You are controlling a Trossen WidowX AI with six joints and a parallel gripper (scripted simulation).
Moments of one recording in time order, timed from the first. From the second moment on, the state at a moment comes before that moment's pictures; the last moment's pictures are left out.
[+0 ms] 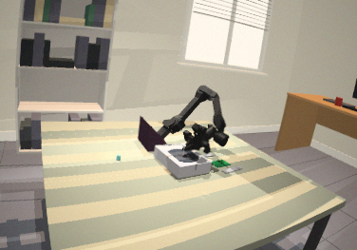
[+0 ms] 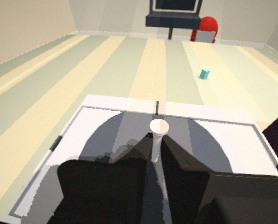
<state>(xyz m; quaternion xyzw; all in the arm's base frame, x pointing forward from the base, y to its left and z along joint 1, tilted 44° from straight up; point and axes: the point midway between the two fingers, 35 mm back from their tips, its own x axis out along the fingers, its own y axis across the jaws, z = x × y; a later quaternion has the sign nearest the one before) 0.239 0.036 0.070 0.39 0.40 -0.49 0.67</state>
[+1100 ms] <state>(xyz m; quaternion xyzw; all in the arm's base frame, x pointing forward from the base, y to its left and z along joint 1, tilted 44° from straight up) 0.239 0.038 0.070 0.40 0.40 -0.48 0.67</state>
